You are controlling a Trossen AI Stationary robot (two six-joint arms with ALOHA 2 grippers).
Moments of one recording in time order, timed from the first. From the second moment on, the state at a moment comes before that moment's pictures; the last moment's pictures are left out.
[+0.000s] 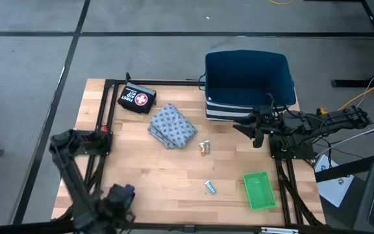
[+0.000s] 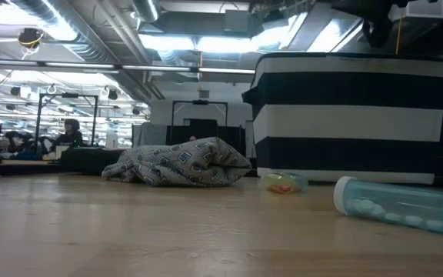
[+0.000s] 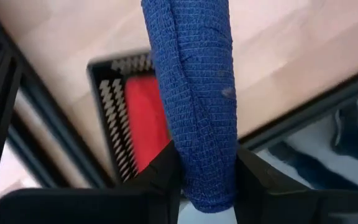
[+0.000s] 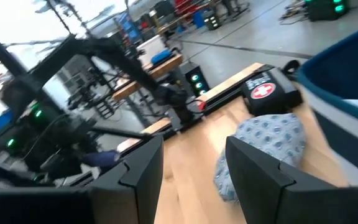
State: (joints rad) left arm -1.10 1.79 1.72 -1.45 -0.09 -2.06; right arm 0.25 0.65 0.59 -0.03 0.37 0.56
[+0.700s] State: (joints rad) left arm -1.23 1.90 1.64 -1.29 -0.07 -2.17; right arm 0.25 0.65 0.59 -0.03 0.49 0.67
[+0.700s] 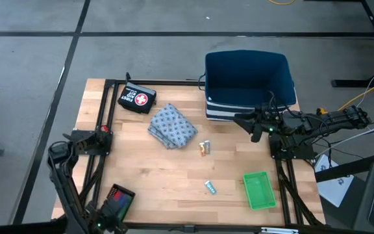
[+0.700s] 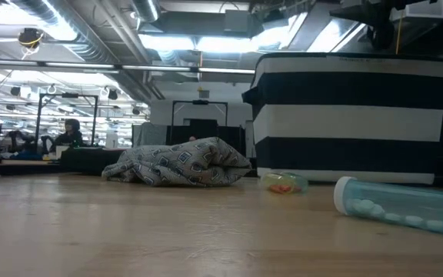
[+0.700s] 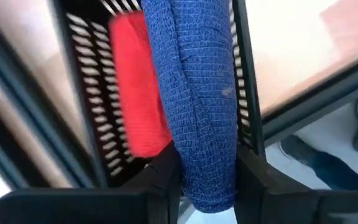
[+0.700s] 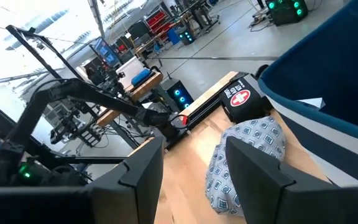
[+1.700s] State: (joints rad) left arm -1.13 1.76 1.61 -1.43 -0.12 -2.14; right arm 0.25 0.65 0.59 0.02 0.36 0.70
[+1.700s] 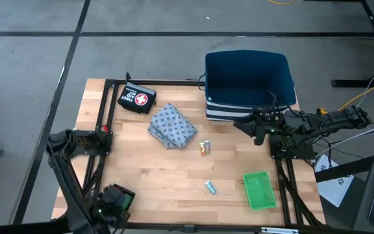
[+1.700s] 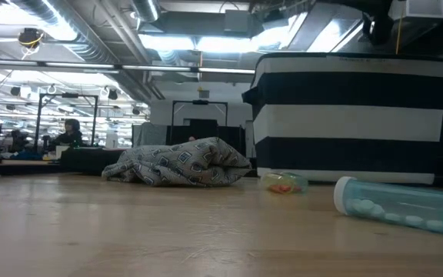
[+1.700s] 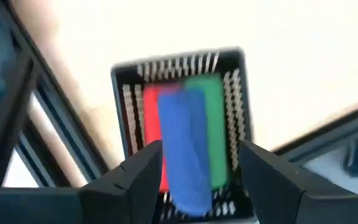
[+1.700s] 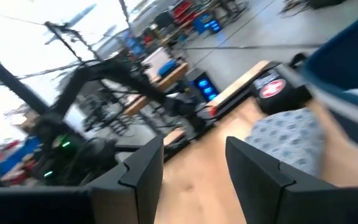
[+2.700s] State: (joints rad) left arm -0.25 1.55 1.61 -1.09 -0.59 -0.87; right arm 0.23 1.33 0.94 -0.63 0.17 1.22
